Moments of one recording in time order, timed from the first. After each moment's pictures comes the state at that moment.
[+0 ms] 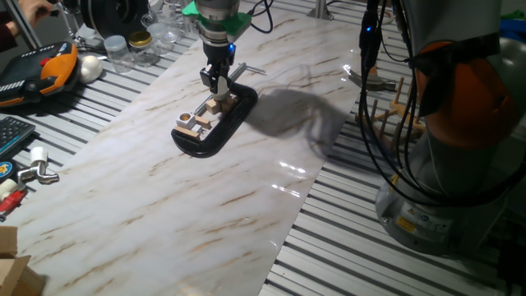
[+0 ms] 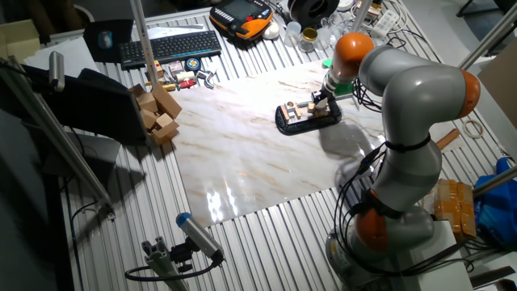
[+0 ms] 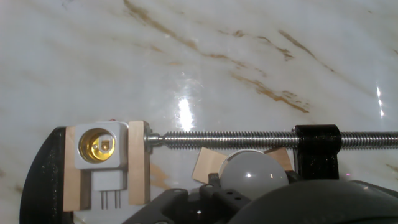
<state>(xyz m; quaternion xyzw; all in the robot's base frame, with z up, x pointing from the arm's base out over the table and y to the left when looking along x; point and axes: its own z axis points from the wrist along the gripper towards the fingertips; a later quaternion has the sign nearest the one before) 0.594 -0.114 0.090 0.01 1.00 -0.02 0.09</state>
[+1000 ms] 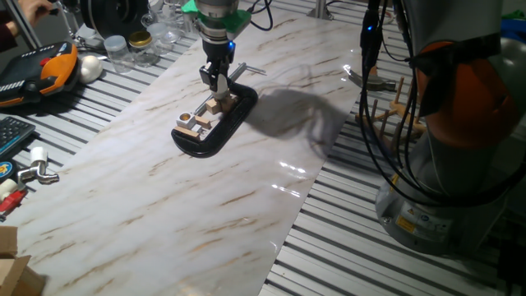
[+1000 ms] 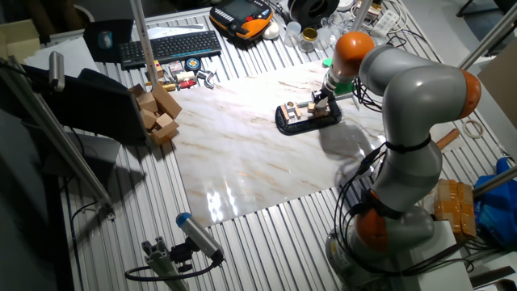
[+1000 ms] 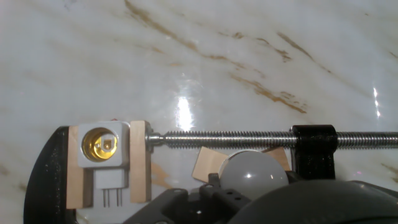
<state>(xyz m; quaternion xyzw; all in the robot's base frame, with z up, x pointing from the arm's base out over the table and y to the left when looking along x) 0.594 -0.113 0.098 0.01 1.00 -0.02 0.08</state>
